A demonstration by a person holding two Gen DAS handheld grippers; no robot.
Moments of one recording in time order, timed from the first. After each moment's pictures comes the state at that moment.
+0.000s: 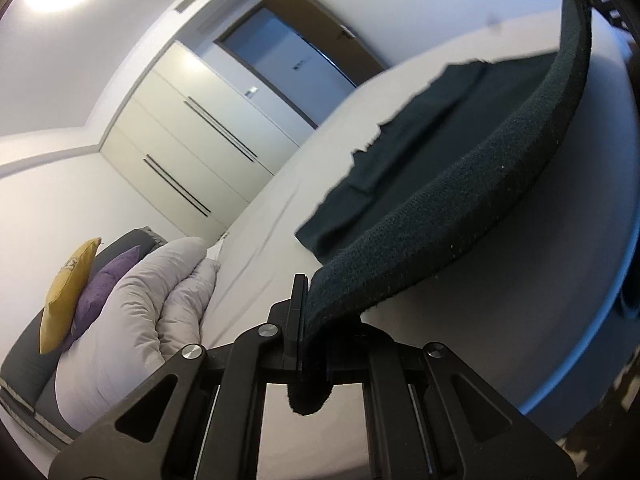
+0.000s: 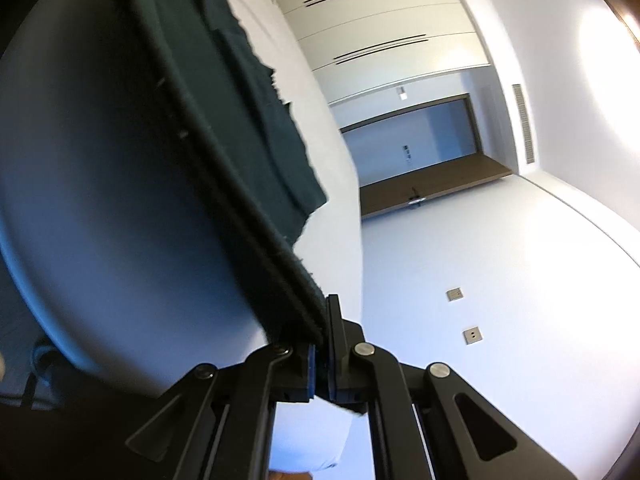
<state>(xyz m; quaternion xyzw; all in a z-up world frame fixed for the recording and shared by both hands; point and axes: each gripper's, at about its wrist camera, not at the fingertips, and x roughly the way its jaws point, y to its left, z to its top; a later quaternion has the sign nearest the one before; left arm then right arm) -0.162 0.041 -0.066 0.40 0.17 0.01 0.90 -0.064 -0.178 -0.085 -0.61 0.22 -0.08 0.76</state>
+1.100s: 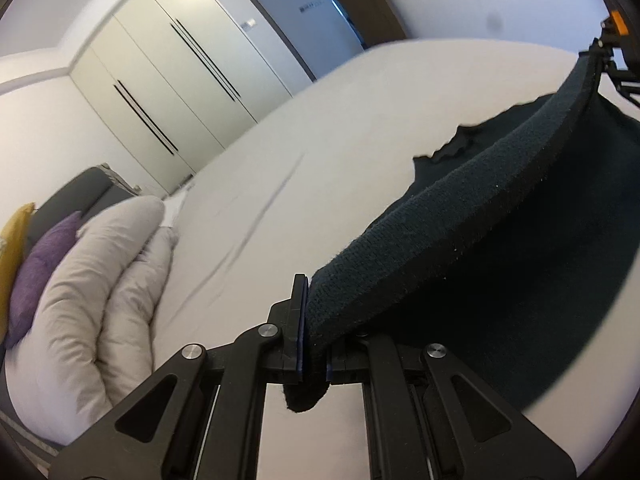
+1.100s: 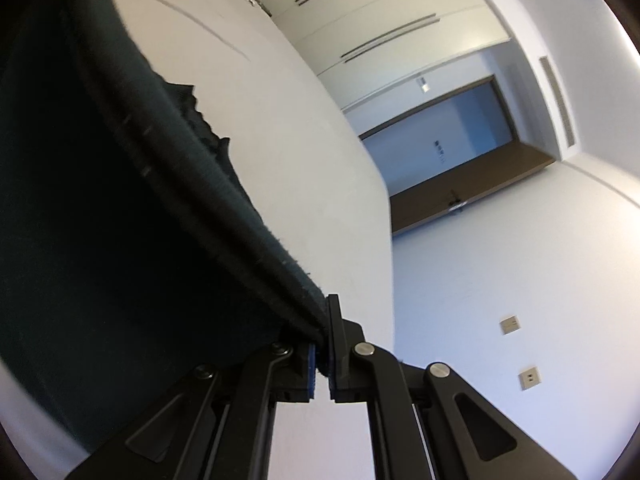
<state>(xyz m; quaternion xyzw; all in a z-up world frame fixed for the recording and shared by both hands) 0.162 0.062 0.002 0.31 0.32 0.00 0.89 0.250 -0.154 -0.041 -0.55 0.27 -0.01 0.79</state>
